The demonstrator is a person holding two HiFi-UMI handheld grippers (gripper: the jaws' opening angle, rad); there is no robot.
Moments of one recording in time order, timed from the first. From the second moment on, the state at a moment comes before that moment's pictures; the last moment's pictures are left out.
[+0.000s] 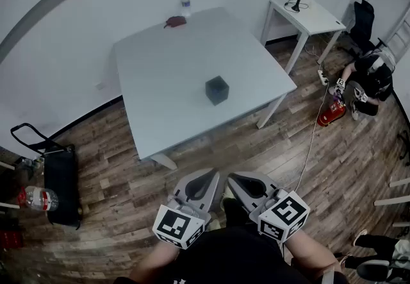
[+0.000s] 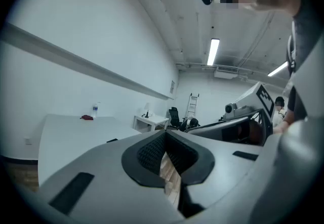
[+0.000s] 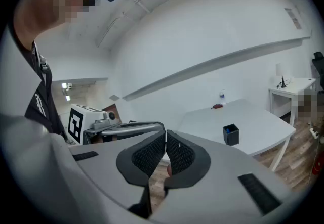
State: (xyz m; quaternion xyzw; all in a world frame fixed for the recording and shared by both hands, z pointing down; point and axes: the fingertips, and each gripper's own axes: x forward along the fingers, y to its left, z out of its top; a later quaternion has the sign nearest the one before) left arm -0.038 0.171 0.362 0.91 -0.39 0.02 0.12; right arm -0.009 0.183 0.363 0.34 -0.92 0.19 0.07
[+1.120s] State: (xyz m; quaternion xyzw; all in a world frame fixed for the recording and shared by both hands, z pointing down) left arm -0.003 -0.055 0.445 0.87 -0.47 0.11 0.13; right arm 0.041 -0.018 0.378 0.29 -0.93 0.23 0.08
